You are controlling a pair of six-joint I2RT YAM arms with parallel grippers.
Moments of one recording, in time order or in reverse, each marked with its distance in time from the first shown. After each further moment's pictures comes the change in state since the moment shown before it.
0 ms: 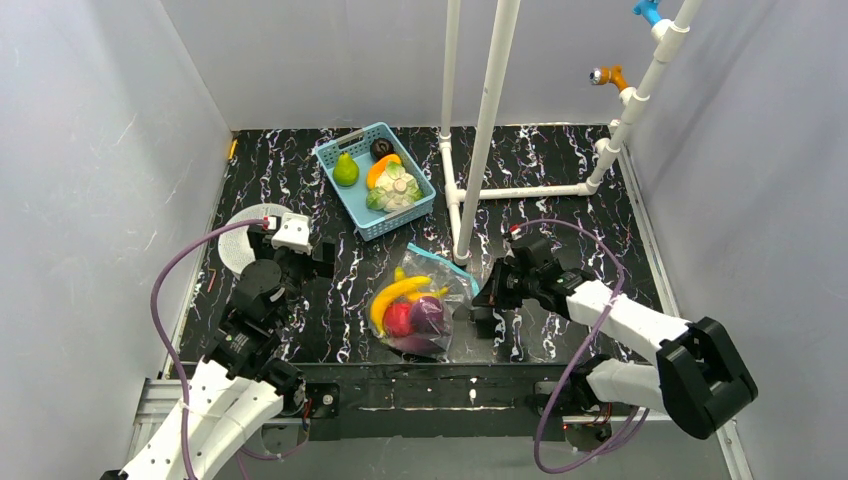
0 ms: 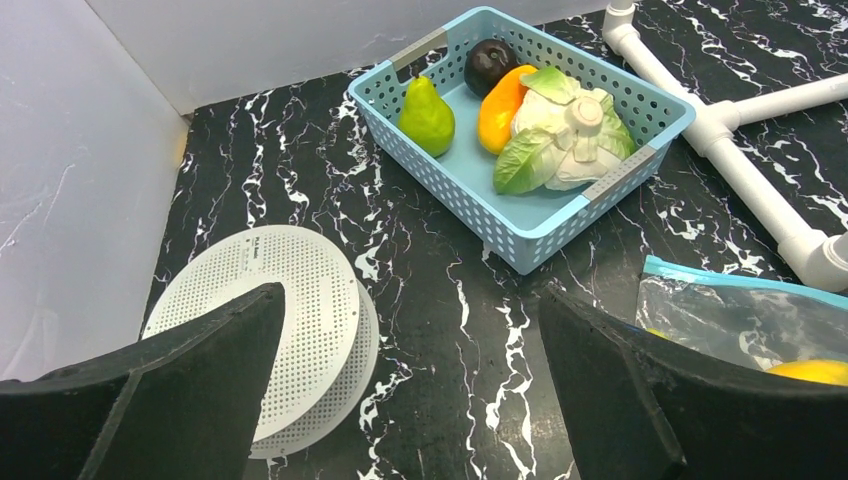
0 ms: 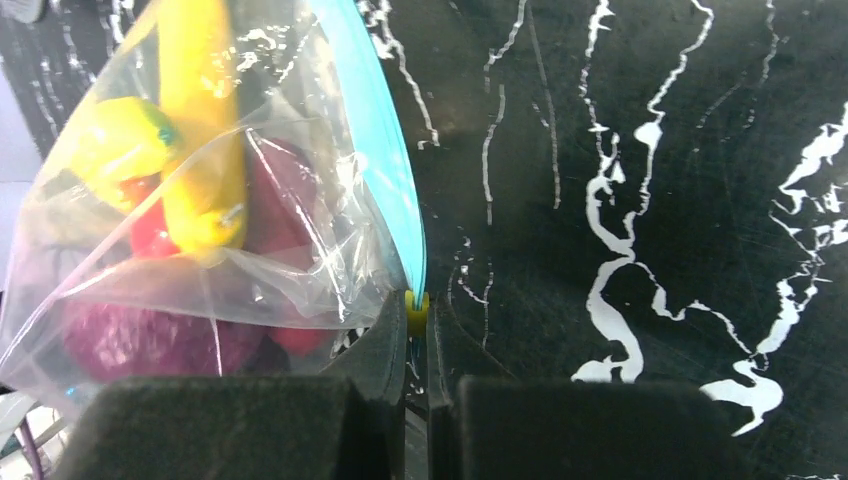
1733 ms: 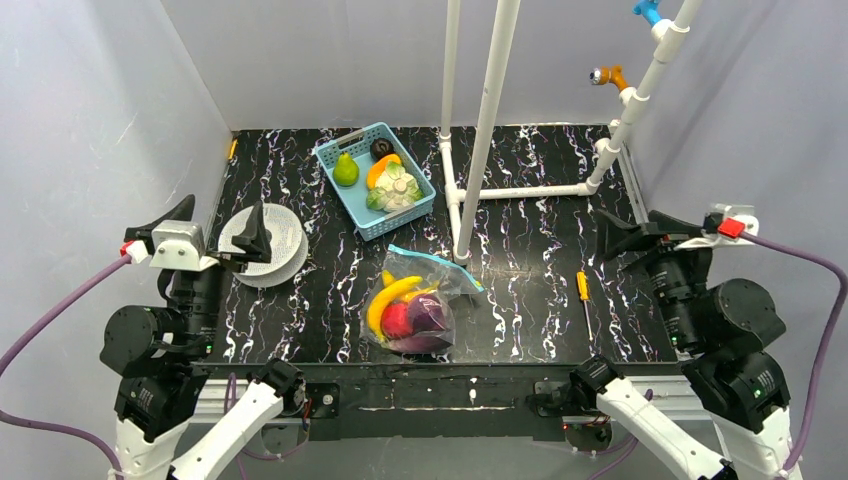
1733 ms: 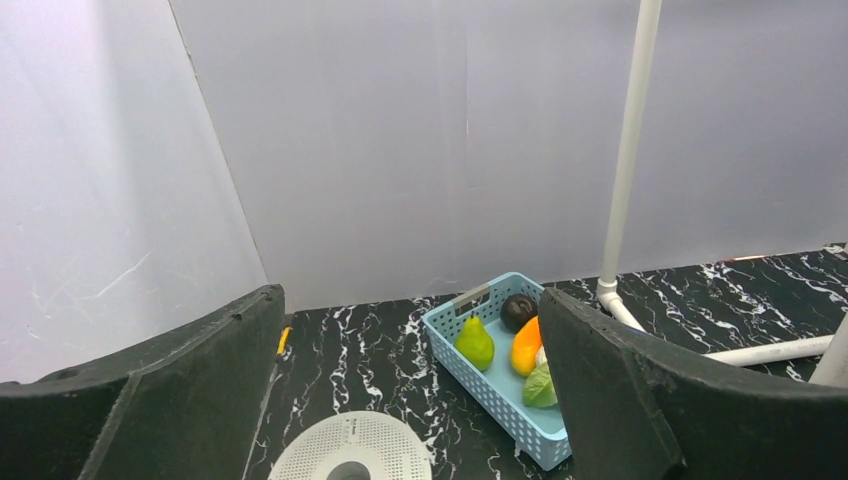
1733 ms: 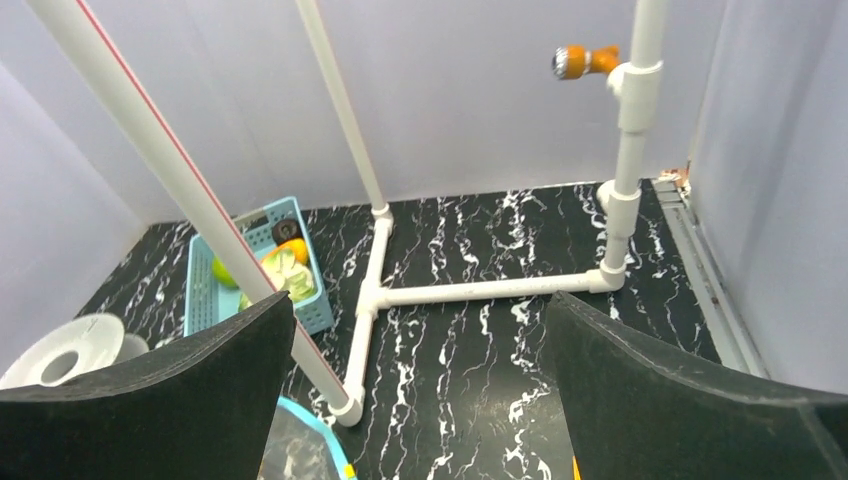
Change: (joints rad) left arm 0.000 -0.063 0.507 -0.091 0.010 0.130; right arm 0.000 -0.709 0.604 -0.344 0.735 -0.581
